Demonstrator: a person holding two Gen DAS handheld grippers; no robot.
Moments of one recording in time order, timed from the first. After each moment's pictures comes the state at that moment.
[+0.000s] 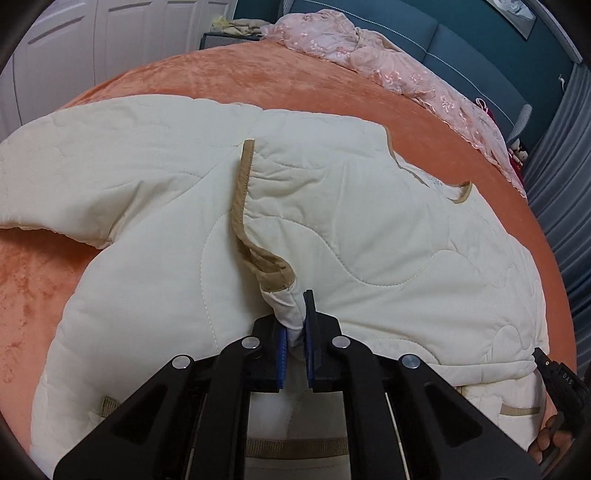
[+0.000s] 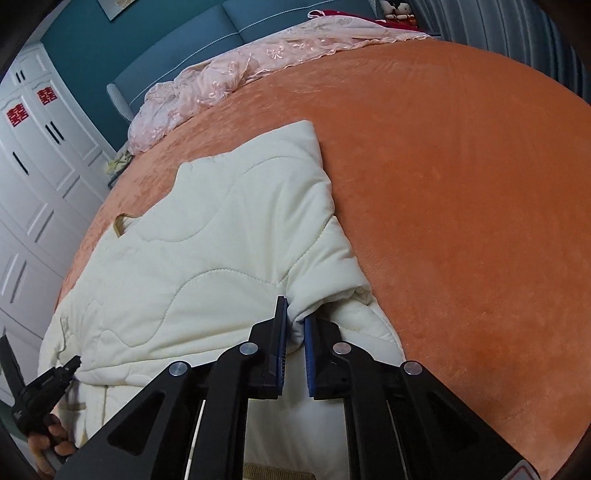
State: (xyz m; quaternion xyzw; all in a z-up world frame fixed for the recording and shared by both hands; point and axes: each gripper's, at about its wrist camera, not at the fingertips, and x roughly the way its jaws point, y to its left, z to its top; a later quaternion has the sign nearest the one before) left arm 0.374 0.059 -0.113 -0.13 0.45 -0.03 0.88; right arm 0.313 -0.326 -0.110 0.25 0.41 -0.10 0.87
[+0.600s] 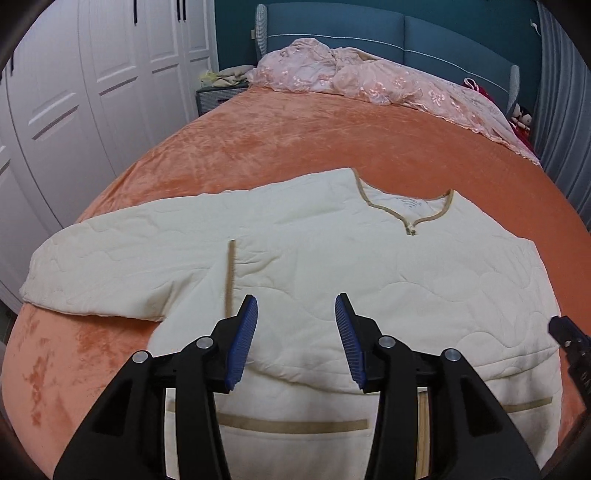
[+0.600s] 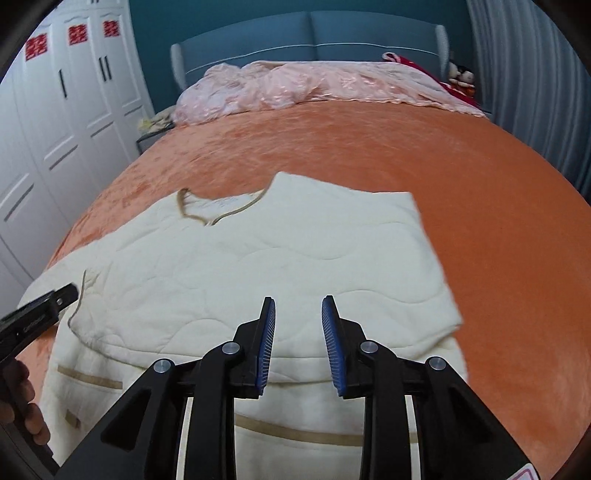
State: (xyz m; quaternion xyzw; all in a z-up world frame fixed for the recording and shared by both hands) left arm 0.367 0.007 -0.035 0.00 0.41 0.00 0.91; right arm 0.336 -0.221 -0.045 0.08 0.40 -0.07 0.91
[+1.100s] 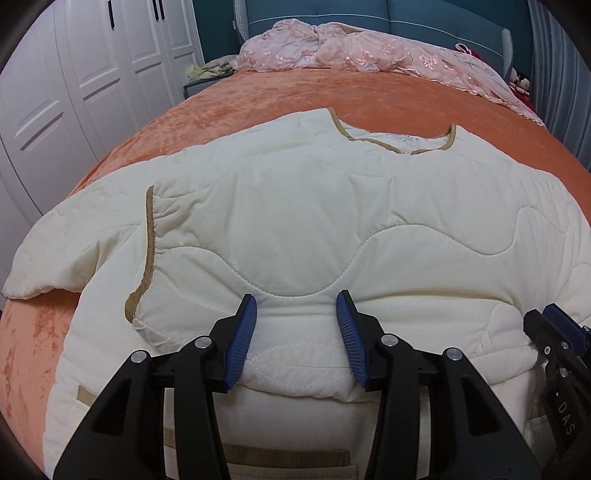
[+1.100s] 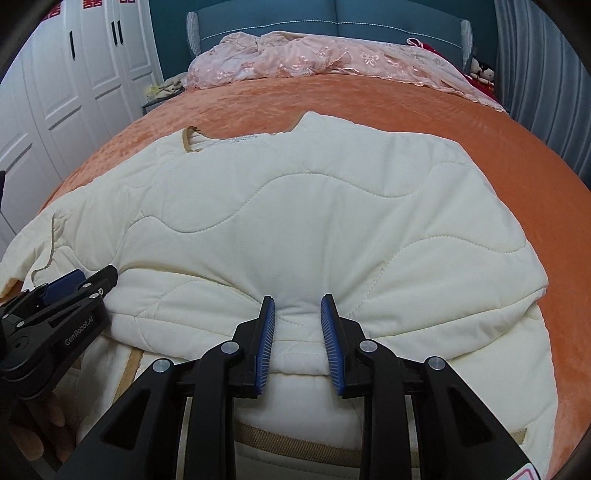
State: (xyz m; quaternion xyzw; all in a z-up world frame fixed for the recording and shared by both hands) left arm 0.369 -0.030 -0.116 0.04 0.42 0.01 0.91; right arm 0.346 -0.192 -0.113 0.05 0.42 -0.06 0.90
